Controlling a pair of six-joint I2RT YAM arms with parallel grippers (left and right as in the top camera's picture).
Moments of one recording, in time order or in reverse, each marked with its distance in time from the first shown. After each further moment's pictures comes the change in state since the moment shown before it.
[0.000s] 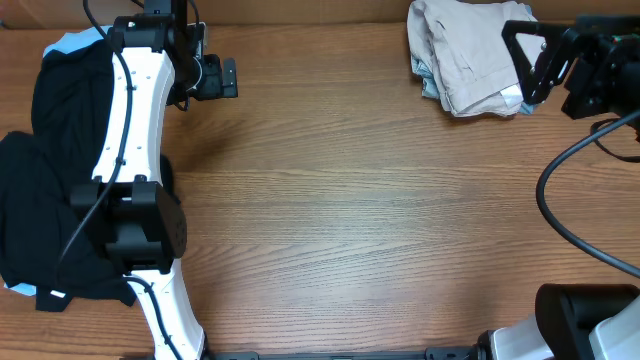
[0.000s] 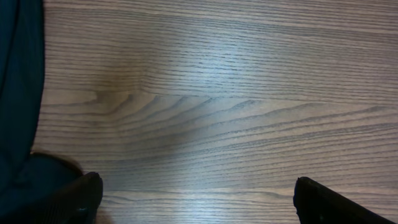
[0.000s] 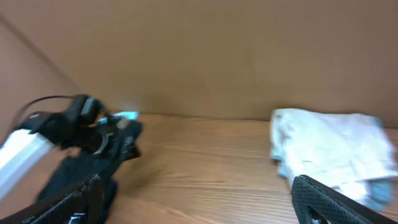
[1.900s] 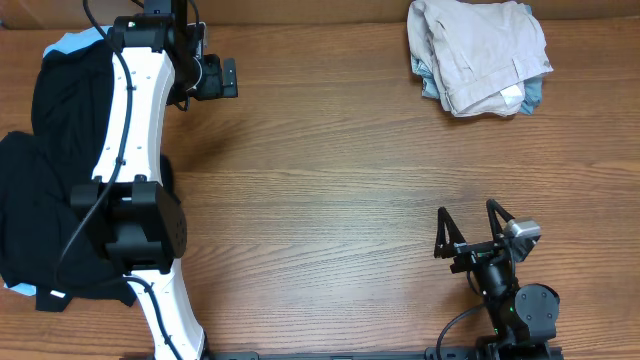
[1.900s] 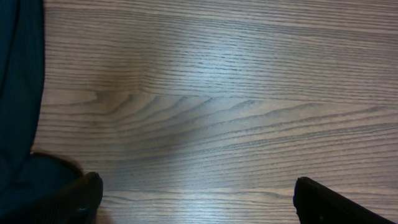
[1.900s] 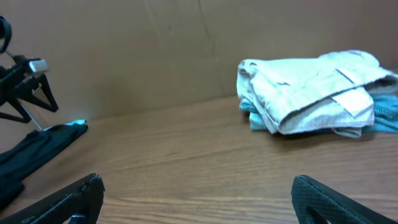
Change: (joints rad) left arm 0.000 0.000 0.000 0.000 0.000 0.000; right arm 0.096 -1.711 -2.924 1.610 0.251 0.153
